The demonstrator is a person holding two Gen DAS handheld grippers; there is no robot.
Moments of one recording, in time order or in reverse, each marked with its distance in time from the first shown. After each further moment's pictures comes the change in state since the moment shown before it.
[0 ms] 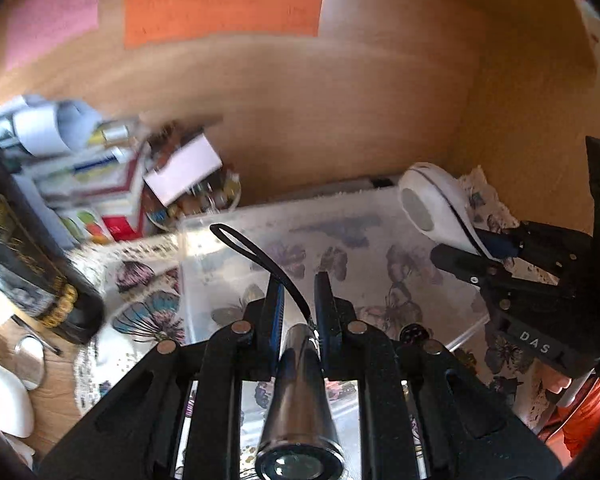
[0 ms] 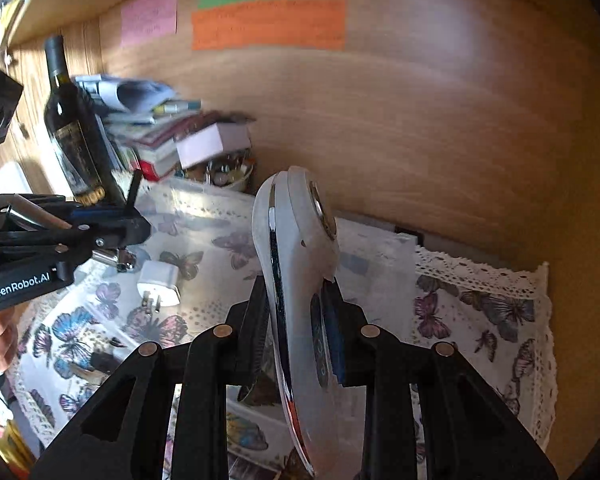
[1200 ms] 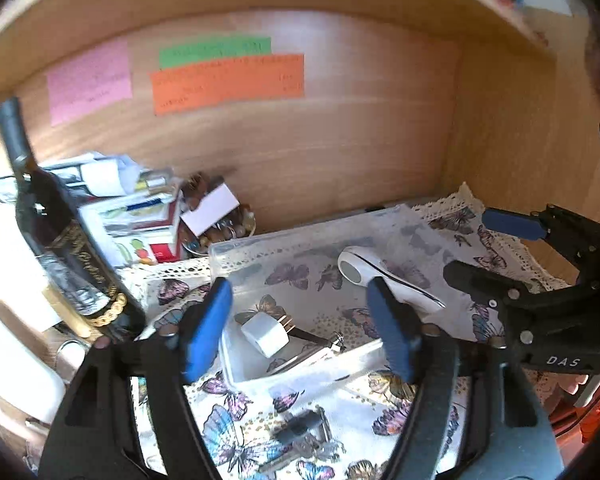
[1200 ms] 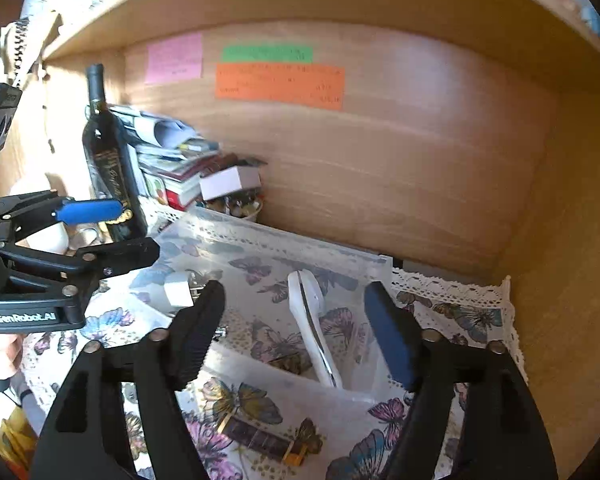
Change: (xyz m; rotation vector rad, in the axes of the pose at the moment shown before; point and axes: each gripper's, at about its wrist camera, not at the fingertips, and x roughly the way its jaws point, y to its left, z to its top) left arm -0.086 -0.026 -0.019 0.069 -0.180 0.098; right arm -0.077 0.012 -0.013 -0.018 -0.157 -0.035
